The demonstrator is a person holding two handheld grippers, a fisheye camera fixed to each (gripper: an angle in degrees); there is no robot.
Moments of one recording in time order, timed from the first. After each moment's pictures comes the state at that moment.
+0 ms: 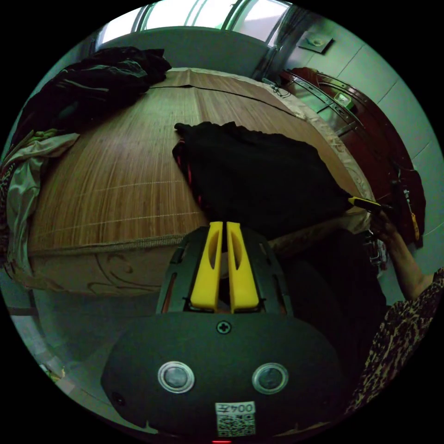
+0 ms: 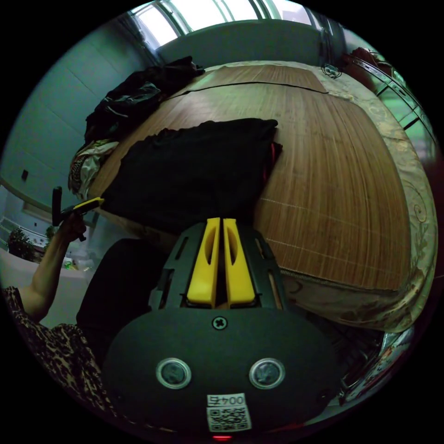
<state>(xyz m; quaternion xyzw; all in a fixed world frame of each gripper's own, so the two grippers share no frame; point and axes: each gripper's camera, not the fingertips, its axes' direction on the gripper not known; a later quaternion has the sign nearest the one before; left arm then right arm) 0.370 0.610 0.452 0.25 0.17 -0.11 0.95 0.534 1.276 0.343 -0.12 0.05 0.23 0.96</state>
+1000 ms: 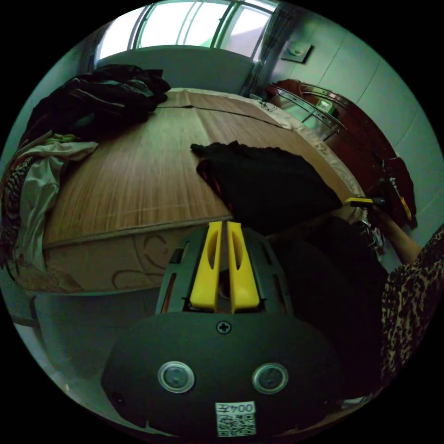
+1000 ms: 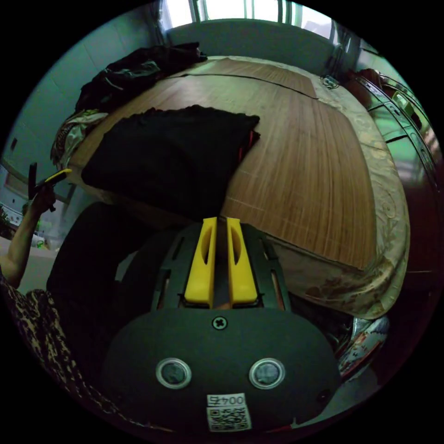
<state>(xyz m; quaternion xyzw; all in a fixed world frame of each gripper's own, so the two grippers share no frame) 0.360 0.652 0.439 0.31 0.16 -0.09 0.93 0.522 1.087 0.377 -0.15 0.12 0.19 0.96</state>
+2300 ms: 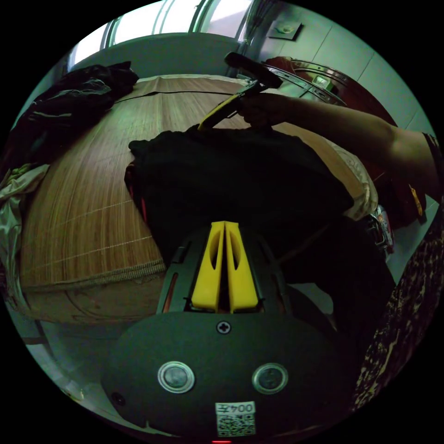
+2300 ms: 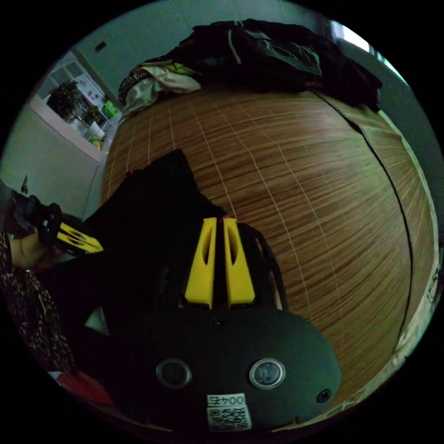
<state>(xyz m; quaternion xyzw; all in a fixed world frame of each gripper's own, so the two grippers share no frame) 0.475 0.469 0.470 0.26 0.17 -0.05 0.95 0.532 0.576 0.709 -0.20 -0.05 -0.18 0.96</state>
